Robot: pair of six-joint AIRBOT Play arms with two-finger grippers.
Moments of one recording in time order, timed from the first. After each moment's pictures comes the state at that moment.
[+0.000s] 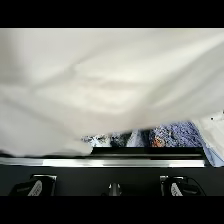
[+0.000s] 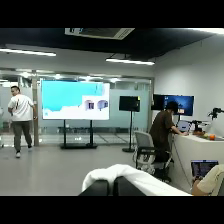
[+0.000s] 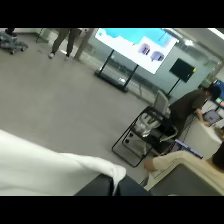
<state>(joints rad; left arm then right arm) 0.22 -0.69 1.86 1.00 -0.89 -1.41 -0.18 -0.77 1.85 -1.21 1.05 0.87</state>
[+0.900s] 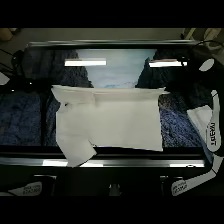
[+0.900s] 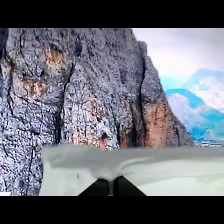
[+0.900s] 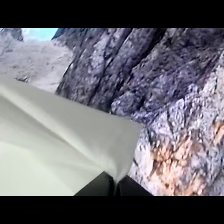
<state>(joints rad) 0.11 -1.41 1.34 1.13 -0.98 -1.41 -0.18 -1.76 1.71 -1.14 1.23 0.95</state>
